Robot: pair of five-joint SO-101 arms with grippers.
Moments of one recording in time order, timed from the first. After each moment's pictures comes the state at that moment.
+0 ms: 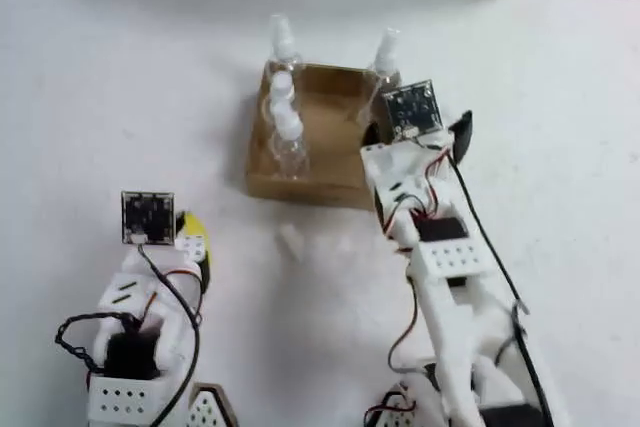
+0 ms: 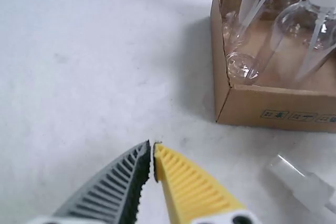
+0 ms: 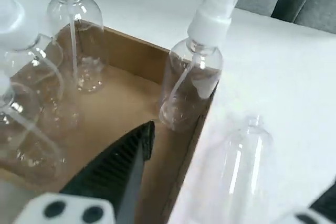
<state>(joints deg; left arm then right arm) -2.9 -104.2 97.1 51.6 4.4 -10.5 -34.2 59.5 12.6 10.5</state>
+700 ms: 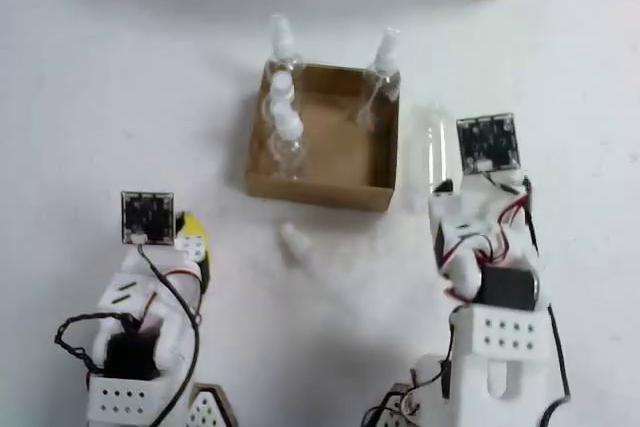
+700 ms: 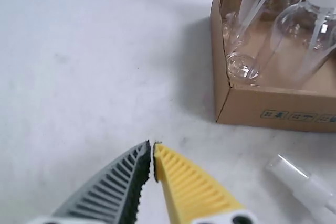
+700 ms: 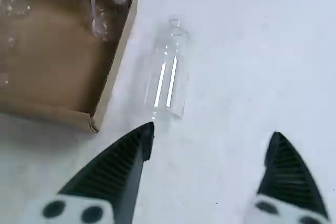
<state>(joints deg) -2.9 -104.2 97.1 51.6 4.4 4.5 -58.1 58.8 49.0 16.1</state>
